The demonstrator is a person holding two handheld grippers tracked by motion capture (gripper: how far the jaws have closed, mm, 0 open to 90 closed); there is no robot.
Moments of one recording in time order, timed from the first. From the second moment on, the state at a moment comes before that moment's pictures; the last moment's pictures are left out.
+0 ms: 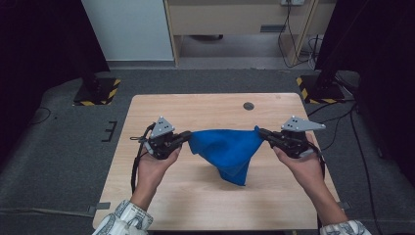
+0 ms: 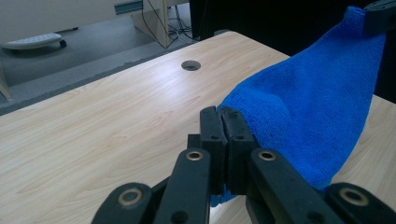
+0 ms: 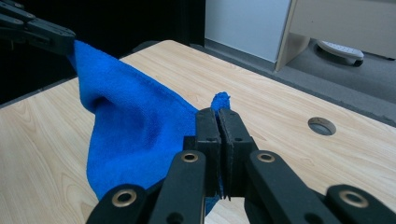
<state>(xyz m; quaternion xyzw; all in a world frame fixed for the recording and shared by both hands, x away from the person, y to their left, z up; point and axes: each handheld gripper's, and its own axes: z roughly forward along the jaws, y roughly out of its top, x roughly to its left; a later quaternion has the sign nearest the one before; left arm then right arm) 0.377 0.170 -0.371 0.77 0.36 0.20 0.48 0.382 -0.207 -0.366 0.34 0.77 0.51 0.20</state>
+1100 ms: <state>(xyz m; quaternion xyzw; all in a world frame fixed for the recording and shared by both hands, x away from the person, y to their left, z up) 0.376 0.196 -0.344 0.77 0.36 0.22 0.49 0.383 -0.222 -0.348 0.34 0.76 0.51 0.22</state>
